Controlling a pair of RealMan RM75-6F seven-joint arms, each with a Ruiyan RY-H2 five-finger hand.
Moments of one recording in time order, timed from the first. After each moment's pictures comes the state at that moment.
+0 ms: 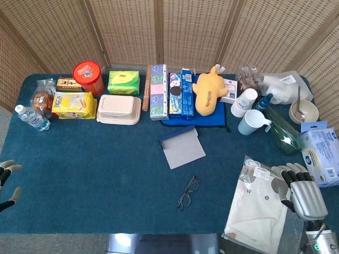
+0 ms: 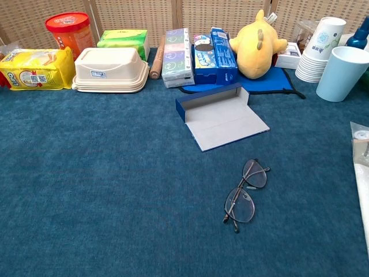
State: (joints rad) left arm -0.01 -0.97 0.01 -1.79 1.46 1.48 0.11; right arm 0.07 -1.11 0.01 -1.68 -1.59 1.48 -0.07
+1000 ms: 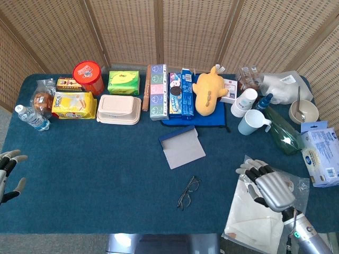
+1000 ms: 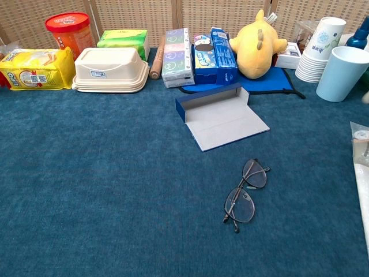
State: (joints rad) left arm -0.06 -0.92 -0.03 -1.85 1.46 1.46 0.14; right arm 0.27 -1.03 0.00 -1.80 -1.71 1.22 -0.03
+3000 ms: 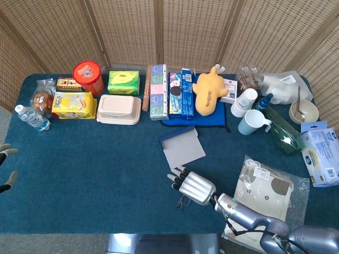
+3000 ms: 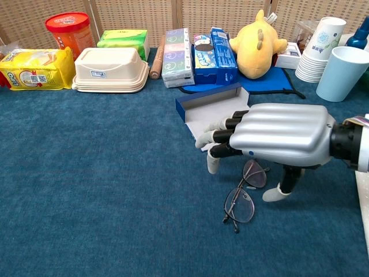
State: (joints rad) left arm -0.09 -0.92 -0.06 -1.77 1.41 1.44 0.06; right arm 0.72 -1.38 0.03 -1.71 -1.65 0.80 -0.45
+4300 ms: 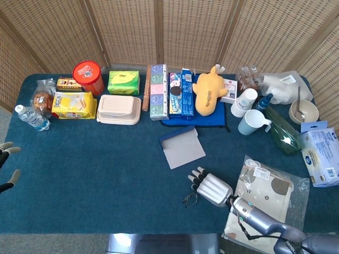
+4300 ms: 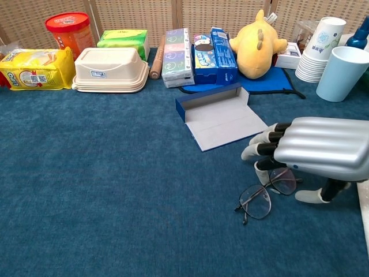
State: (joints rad) left arm -0.10 -0.93 -0.07 -1.76 1.42 1.45 0.06; right arm 0.66 -1.32 -0.08 -1.68 -1.63 0.86 -0.51
